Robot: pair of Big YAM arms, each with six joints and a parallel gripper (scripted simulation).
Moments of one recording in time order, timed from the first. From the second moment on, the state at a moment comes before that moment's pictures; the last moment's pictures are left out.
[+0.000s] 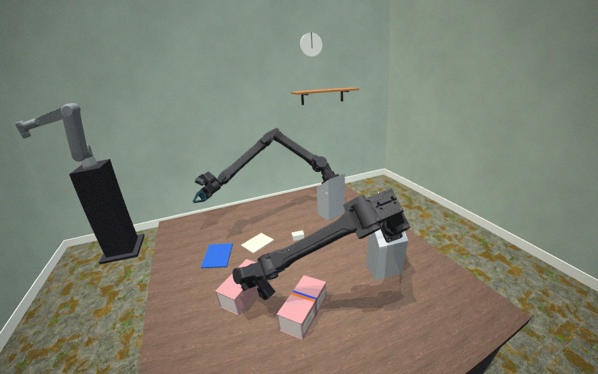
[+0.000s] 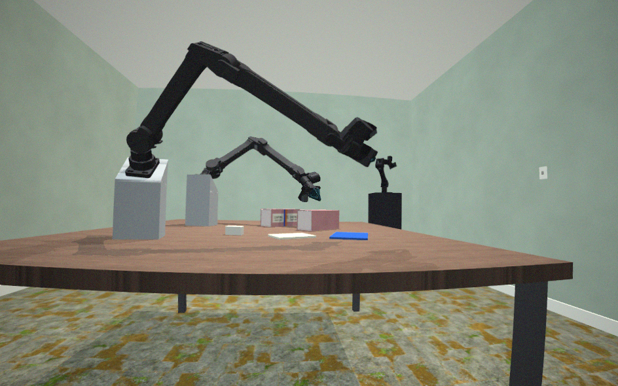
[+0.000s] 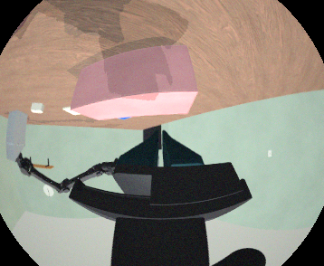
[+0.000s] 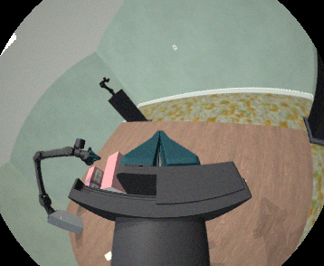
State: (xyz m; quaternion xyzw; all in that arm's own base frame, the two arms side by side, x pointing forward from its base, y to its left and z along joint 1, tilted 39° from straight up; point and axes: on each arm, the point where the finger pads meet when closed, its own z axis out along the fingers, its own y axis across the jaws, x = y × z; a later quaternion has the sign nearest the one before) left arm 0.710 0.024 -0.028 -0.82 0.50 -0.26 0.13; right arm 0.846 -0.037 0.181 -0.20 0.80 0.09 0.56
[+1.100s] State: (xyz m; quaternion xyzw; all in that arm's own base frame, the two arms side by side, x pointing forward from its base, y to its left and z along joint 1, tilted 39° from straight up) left arm 0.681 0.057 -0.023 -0.74 0.63 -0.15 0.20; right arm 0.795 -0.112 0.216 -0.19 0.81 0.01 0.55
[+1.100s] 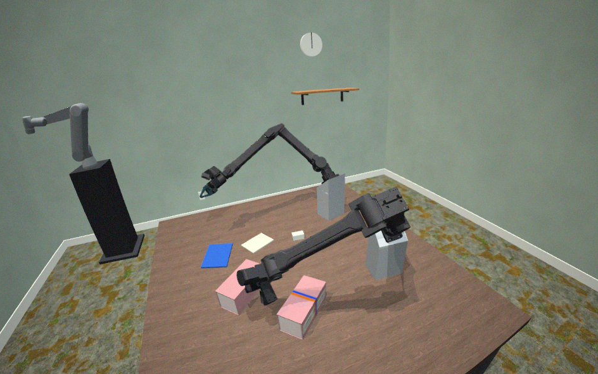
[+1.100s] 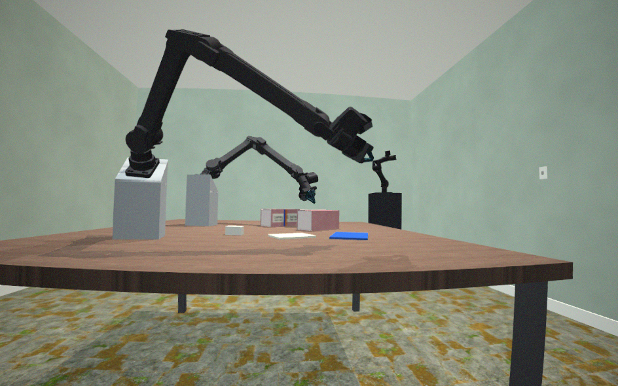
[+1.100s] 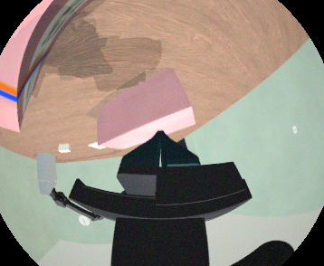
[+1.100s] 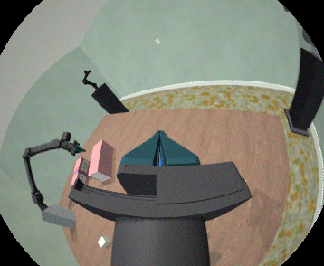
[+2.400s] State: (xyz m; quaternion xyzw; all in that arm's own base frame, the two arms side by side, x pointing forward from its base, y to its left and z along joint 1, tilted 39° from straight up) left arm 0.608 0.130 0.011 -0.47 0.85 0.11 0.22; right arm 0.636 -0.239 0.275 -0.15 0.84 -0.17 0.49
